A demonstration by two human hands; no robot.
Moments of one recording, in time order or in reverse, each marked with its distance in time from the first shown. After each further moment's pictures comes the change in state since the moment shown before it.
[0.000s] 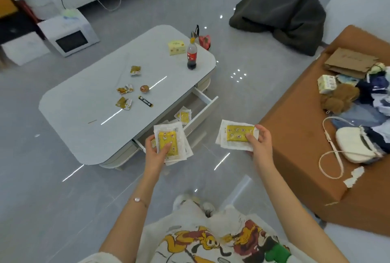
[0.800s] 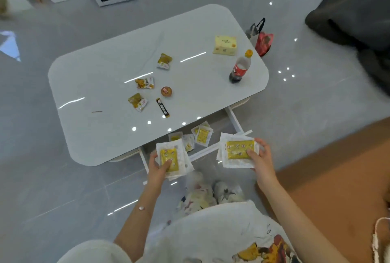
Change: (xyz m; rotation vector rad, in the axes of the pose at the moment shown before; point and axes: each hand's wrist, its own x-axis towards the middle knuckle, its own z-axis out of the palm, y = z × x) left_hand 0.259 -0.023 0.048 -0.169 0.342 -0.406; right_hand 0.309 -0.008 0.188 -0.335 -0.272 0.279
